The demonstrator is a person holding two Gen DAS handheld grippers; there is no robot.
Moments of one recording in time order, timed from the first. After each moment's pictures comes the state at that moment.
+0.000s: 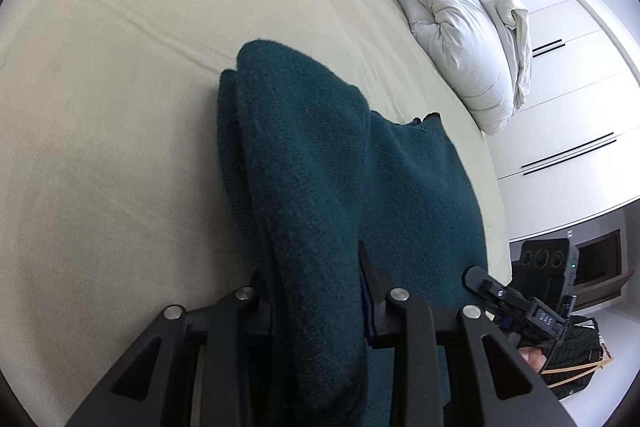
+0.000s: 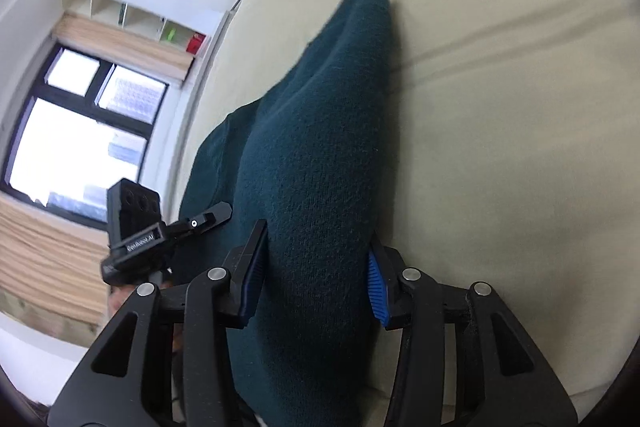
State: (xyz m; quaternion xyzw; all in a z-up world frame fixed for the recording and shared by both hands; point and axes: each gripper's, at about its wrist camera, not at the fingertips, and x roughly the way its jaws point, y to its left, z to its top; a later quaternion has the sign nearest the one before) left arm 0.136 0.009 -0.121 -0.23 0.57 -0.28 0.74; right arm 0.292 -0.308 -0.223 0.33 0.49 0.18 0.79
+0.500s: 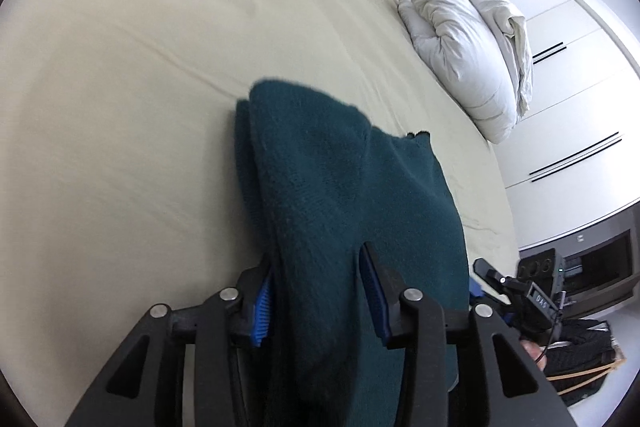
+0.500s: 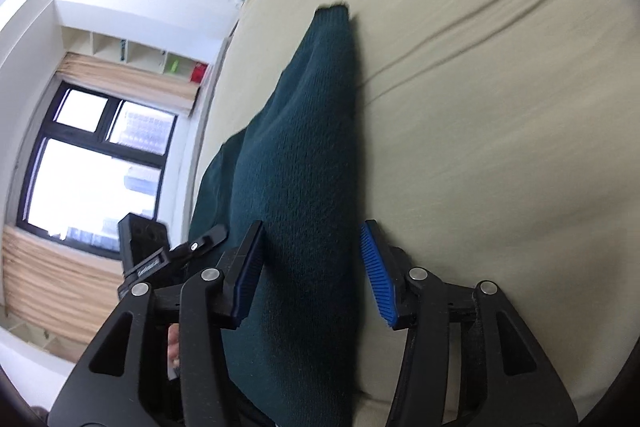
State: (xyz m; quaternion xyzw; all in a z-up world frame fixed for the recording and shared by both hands) left arm 0.123 0.025 -0.097 -0.22 0.54 -0.25 0.77; right arm 0.268 -0.349 -0.228 0.41 0.45 0.14 0.78
